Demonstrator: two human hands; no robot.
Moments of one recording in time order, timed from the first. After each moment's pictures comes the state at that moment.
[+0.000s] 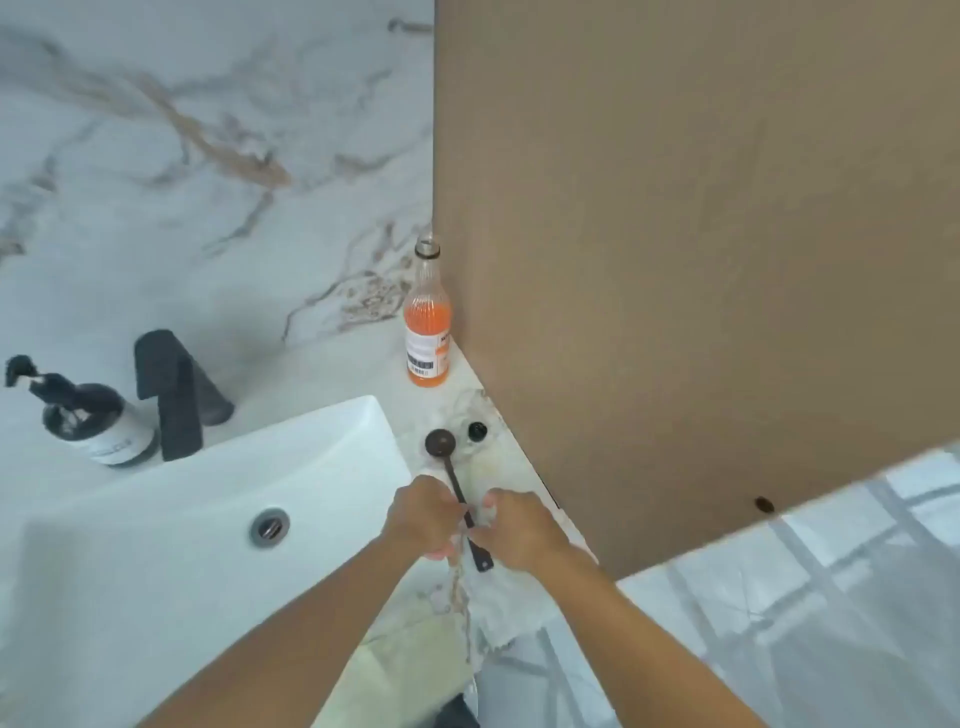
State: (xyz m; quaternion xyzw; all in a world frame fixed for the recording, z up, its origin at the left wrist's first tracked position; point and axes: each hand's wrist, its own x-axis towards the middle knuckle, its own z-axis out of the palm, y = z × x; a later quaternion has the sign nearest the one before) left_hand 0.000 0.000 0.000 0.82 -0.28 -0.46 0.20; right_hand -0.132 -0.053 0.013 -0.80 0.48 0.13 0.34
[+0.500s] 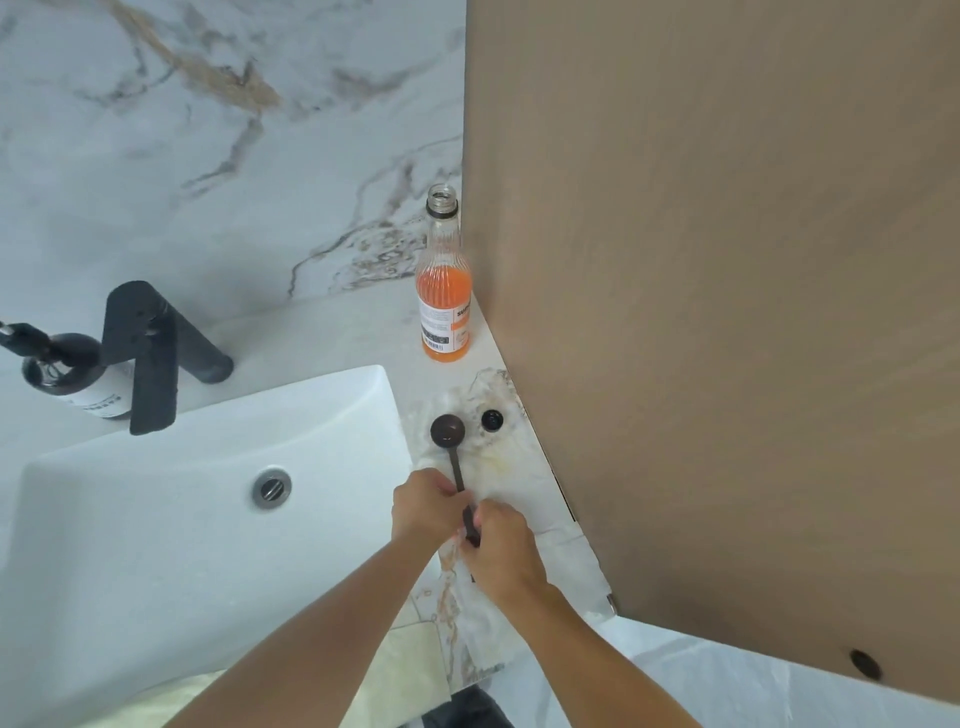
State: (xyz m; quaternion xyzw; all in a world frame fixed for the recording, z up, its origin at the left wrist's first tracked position) left_hand -0.004 -0.038 -0.057 0.86 -0.16 -0.41 0.28; right_hand -0.118 -0.067 -0.056 -0.80 0.47 0.05 0.37
